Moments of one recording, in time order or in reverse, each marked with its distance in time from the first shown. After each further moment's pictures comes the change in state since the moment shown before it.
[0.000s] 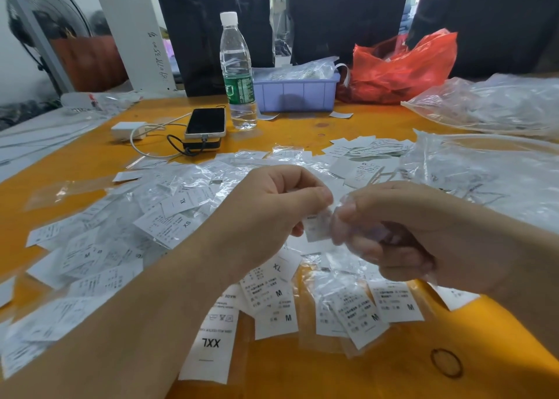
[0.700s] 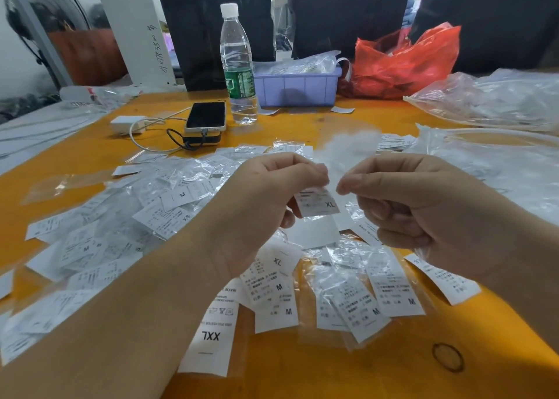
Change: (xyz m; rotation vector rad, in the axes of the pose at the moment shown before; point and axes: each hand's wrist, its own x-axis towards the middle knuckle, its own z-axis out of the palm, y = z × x) left_hand 0.001 0.005 0.001 -0.196 0.063 -0.104; right_hand 0.001 -0.001 0.000 0.075 0.284 -0.147
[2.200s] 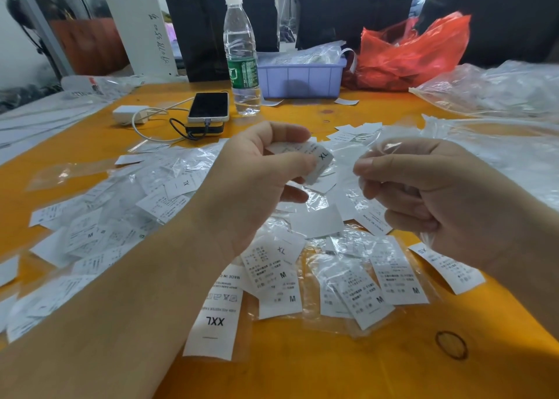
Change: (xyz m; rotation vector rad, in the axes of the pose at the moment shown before) left_hand 0.003 -0.001 -0.005 -0.100 0.160 0.096; right_hand 0.001 0.002 -0.001 -0.018 0.099 -0.056
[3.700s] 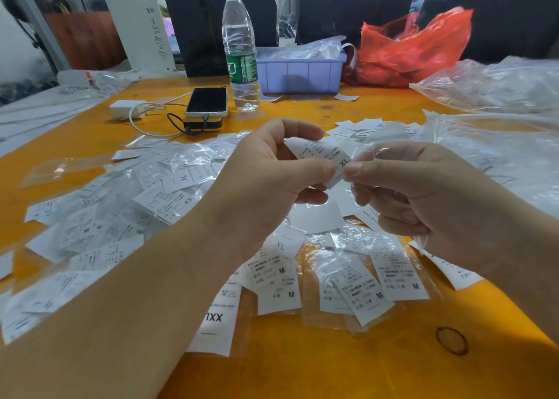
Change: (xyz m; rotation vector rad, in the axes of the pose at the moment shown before) left_hand -0.006 -0.001 0.009 -0.062 -0.104 0.018; right_hand 0.000 0.006 0.004 -0.075 -0.028 0.000
